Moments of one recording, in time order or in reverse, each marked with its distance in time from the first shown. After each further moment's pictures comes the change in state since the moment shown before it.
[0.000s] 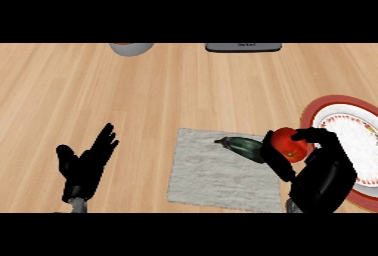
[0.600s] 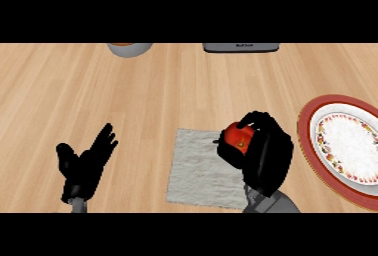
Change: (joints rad) left arm 0.001 0.003 -0.006 -0.012 0.003 0.021 0.029; right arm -0.210 0.033 0.153 0.209 -0.079 0.193 0.017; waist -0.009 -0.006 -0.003
